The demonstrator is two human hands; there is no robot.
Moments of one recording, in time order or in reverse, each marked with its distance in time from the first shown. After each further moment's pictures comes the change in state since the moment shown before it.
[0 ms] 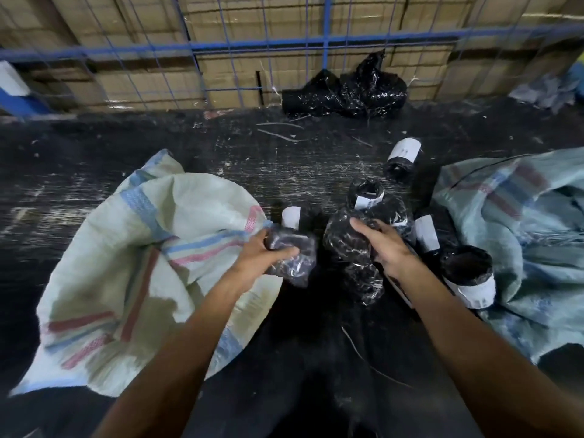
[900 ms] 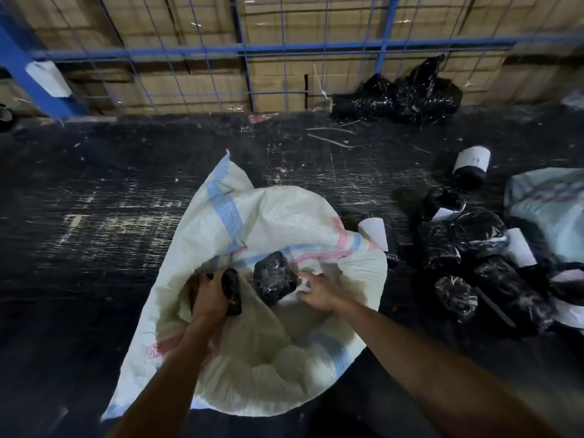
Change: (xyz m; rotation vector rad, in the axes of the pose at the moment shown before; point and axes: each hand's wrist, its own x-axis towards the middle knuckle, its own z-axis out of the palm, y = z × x) left_hand -0.013 -0.138 -0.278 0.849 0.337 -0.239; right_hand -0.016 0.030 0.321 -0.943 -0.353 -0.160
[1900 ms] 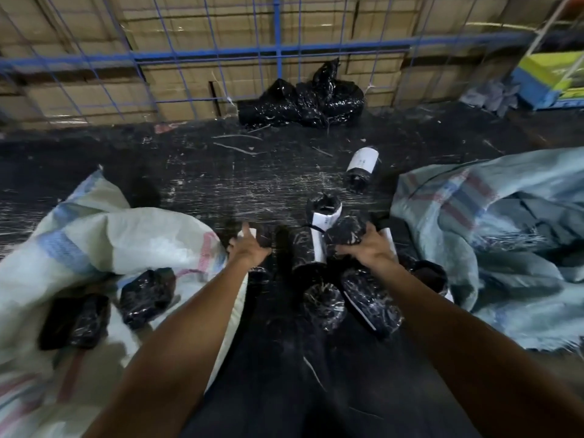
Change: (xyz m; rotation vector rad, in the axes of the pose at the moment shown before) left_hand 0.018 0.351 0.114 0.036 -0.179 0.013; right_hand -0.062 0.263 -0.247 0.223 0.489 0.341
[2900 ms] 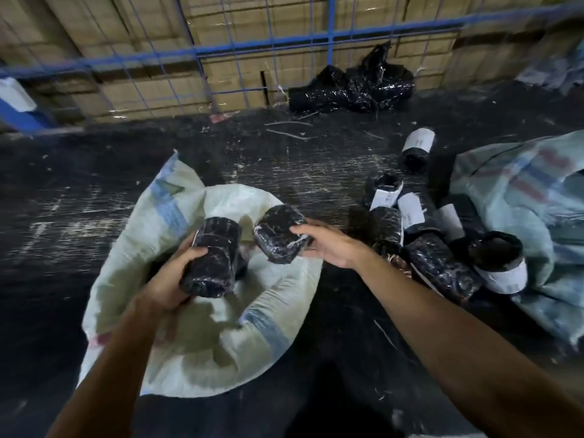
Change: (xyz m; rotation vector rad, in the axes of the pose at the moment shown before) left_hand -0.123 -0.222 -0.125 -1.248 -0.184 0.075; right_hand -0.122 -0.132 0.105 0.883 -0.838 -0.211
